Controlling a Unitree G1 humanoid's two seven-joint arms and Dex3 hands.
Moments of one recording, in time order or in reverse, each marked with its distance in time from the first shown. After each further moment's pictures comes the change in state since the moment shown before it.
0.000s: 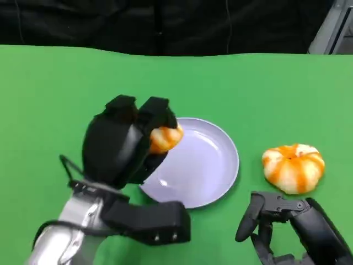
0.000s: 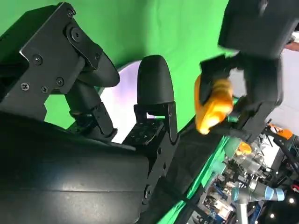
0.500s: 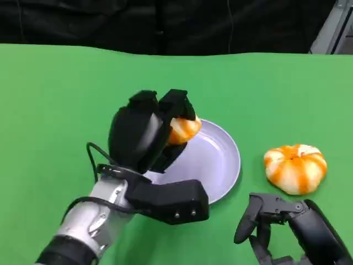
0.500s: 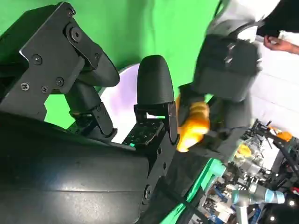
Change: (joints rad) left arm -0.193 -0.113 -0.053 0.387 -0.081 -0.080 0.097; right arm 0.003 -0.001 0.013 0.001 -0.003 -0.006 -0.005
